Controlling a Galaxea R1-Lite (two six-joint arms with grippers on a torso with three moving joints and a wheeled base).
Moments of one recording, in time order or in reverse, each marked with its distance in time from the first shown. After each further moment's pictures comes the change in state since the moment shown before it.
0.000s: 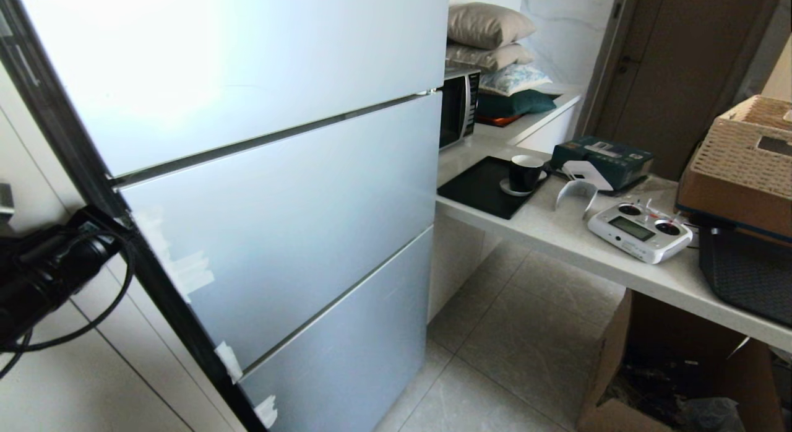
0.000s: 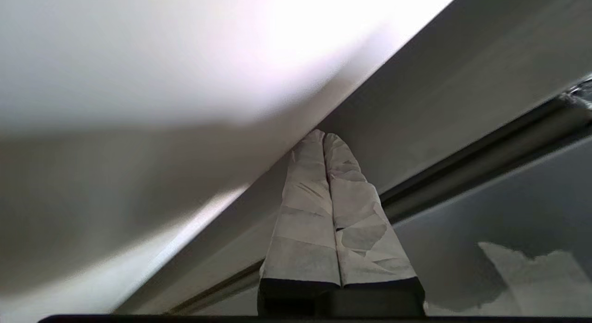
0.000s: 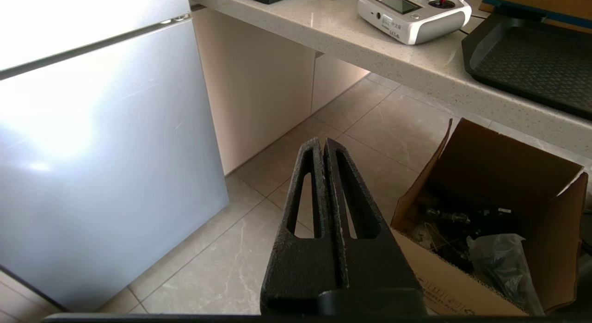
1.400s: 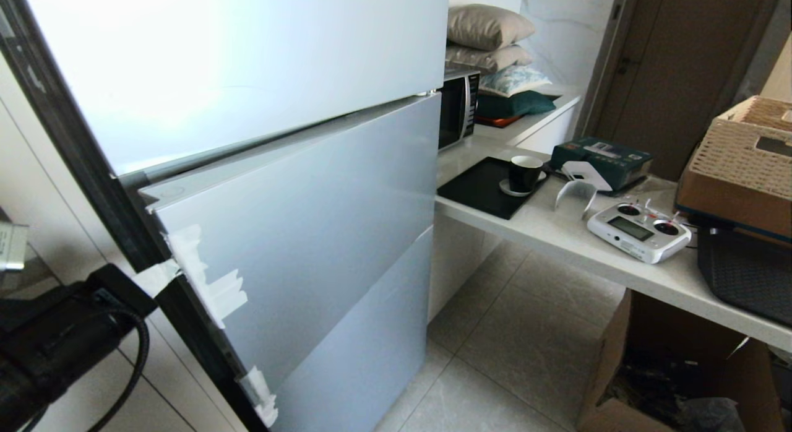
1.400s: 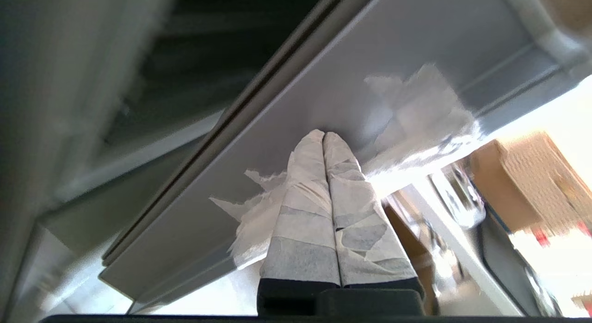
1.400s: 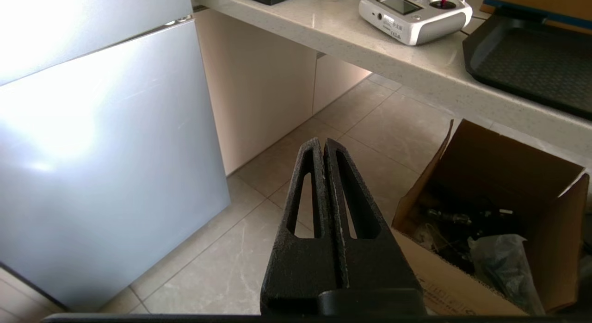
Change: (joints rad) left arm -0.317 -0.271 0.256 -0.001 -0.023 -0.031; right arm 0.000 0.000 0.000 0.000 0.000 0.000
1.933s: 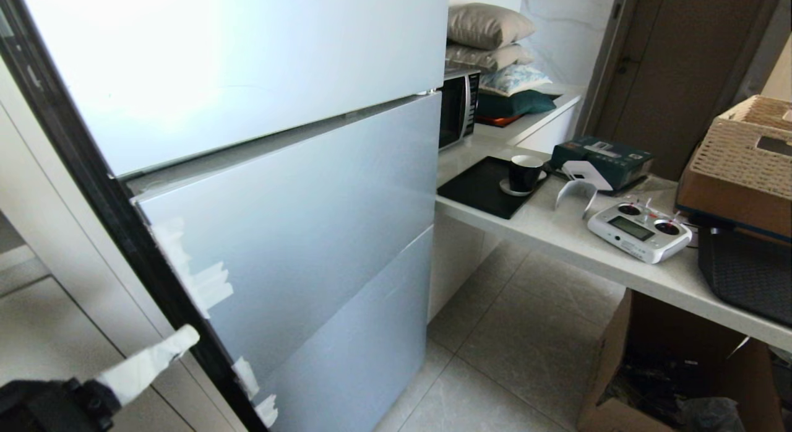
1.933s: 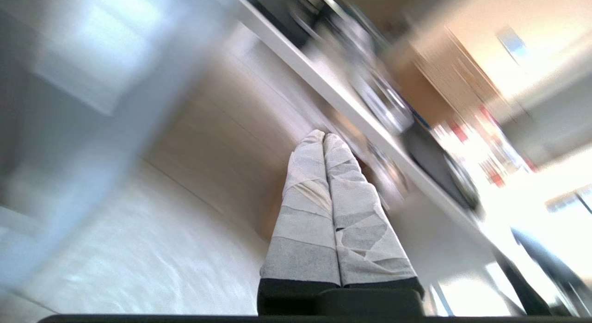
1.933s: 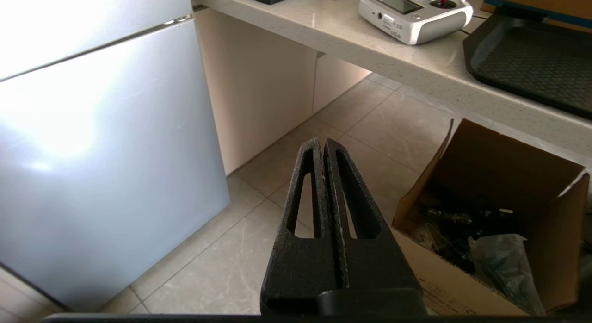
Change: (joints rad) left arm -0.258 -0.319 0.120 0.161 -0.028 0.001; right arm 0.000 0.000 0.000 0.000 0.000 0.000
